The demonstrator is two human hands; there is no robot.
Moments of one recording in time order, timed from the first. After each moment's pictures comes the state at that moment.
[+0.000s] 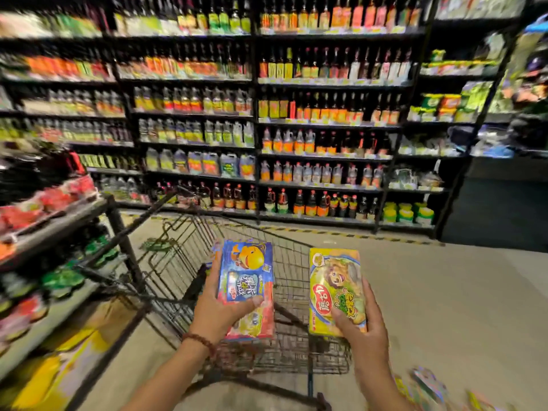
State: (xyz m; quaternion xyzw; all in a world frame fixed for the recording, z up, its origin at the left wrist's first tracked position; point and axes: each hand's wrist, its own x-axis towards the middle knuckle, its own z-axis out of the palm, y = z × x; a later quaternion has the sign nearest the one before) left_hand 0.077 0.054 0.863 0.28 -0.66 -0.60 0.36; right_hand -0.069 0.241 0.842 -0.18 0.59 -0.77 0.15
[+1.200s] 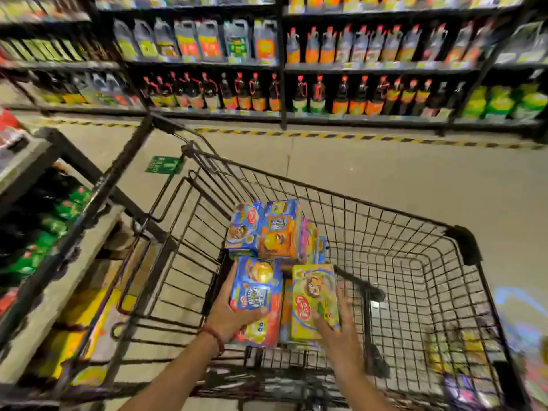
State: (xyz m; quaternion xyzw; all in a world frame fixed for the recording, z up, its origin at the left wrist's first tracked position) left_hand -0.028 -0.267 0.641 0.44 -0.58 -0.67 0.13; right_hand -0.156 -0.091 0.632 -0.04 0.69 -0.63 0.34
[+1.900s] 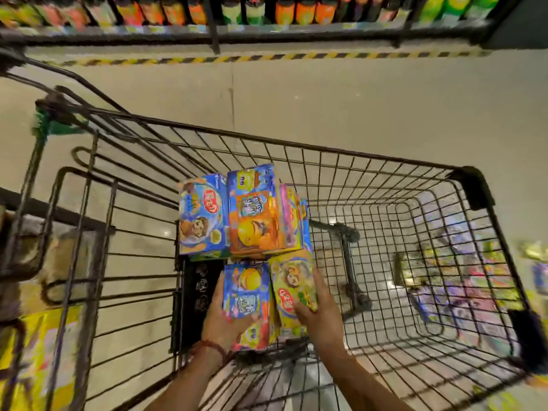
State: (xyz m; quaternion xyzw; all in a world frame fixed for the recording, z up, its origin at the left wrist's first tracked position) left_hand -0.056 -0.304 0.518 0.45 -0.63 -0.64 0.00; right_hand -0.166 -0.151 0.523 -0.05 0.86 -0.42 0.30
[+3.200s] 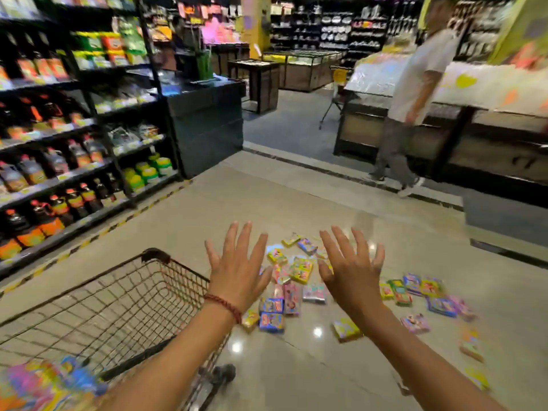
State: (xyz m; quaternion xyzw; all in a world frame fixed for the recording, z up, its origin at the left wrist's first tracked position) left_hand -0.146 0.112 0.825 -0.29 -0.92 -0.04 0.24; right_hand -0.068 0.316 0.815 0.14 0.94 0.07 -0.32
